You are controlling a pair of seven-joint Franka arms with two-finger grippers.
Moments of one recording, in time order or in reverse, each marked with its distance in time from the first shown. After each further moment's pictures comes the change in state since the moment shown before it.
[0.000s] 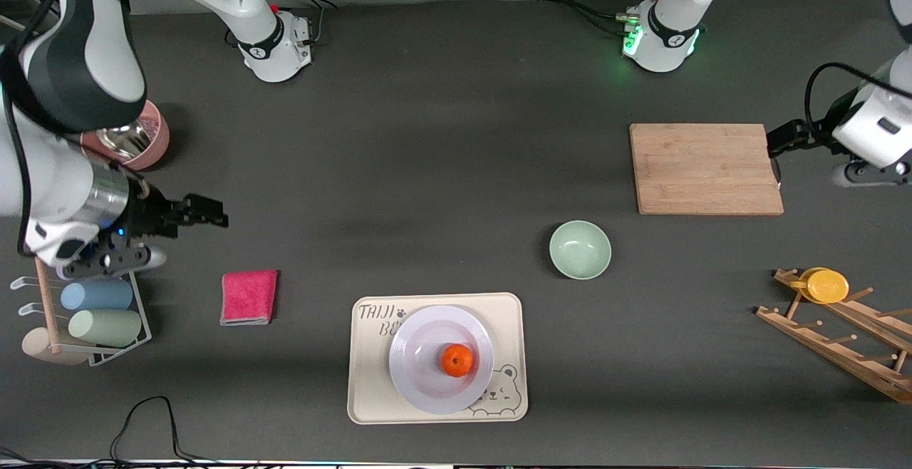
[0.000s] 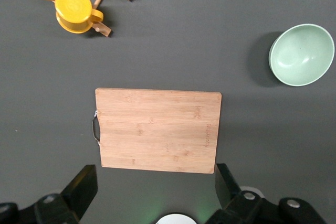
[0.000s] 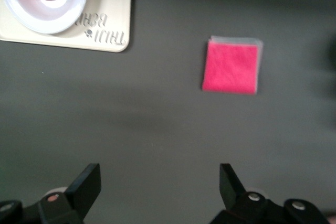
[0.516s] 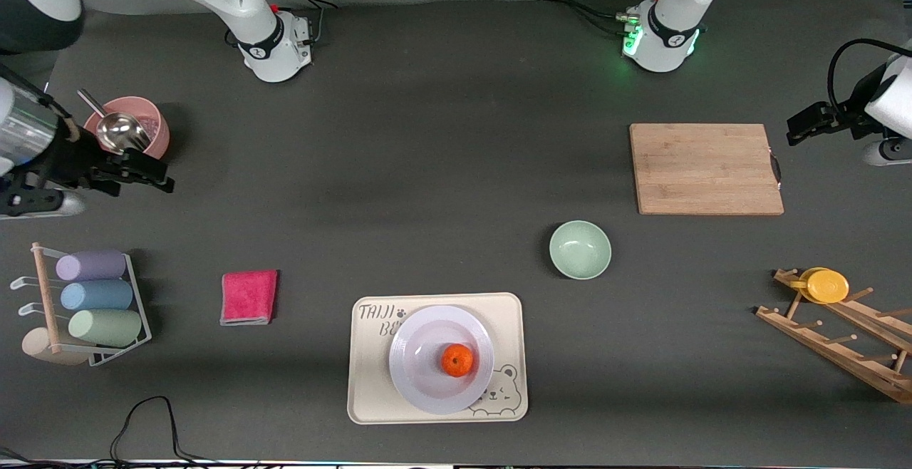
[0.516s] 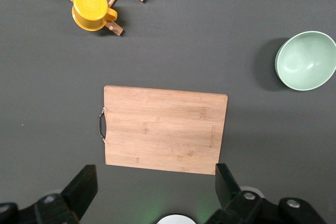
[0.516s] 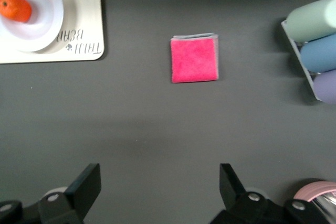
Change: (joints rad) left arm 0.060 -0.033 -0.025 -0.019 0.000 0.003 0.001; right arm -0.004 -0.152 -0.091 -0.071 -0.044 0.004 0.029
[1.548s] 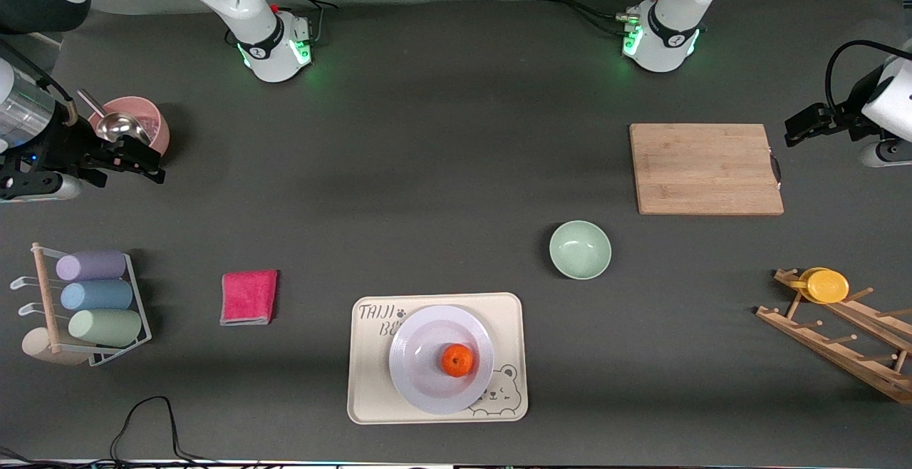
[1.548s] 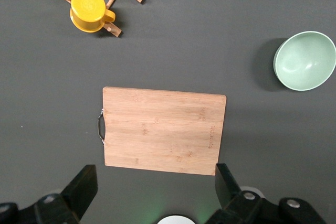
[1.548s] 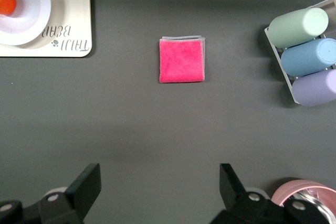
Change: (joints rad) left arm 0.003 0.004 -0.012 0.003 -0.001 0.003 -0.001; right arm -0.272 -0.039 0.316 -0.048 -0.083 0.024 0.000
